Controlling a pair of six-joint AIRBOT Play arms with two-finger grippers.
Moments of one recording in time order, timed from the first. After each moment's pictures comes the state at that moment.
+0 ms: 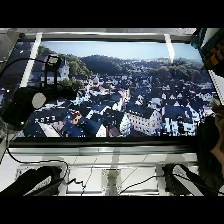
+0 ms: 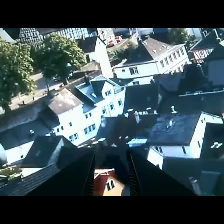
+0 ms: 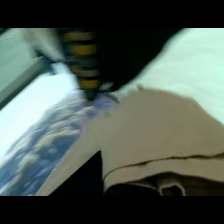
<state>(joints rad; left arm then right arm) -0.30 -1.04 1.00 1.59 -0.78 -1.56 -0.62 -1.02 2.02 -1.77 1.48 1.98</state>
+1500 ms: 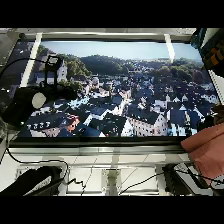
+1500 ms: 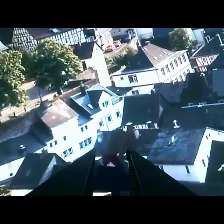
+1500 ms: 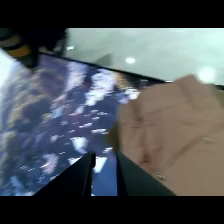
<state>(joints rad) -0.30 -1.04 1.00 1.59 -0.78 -1.56 -1.06 -1.00 1.97 -1.39 1.67 1.92</state>
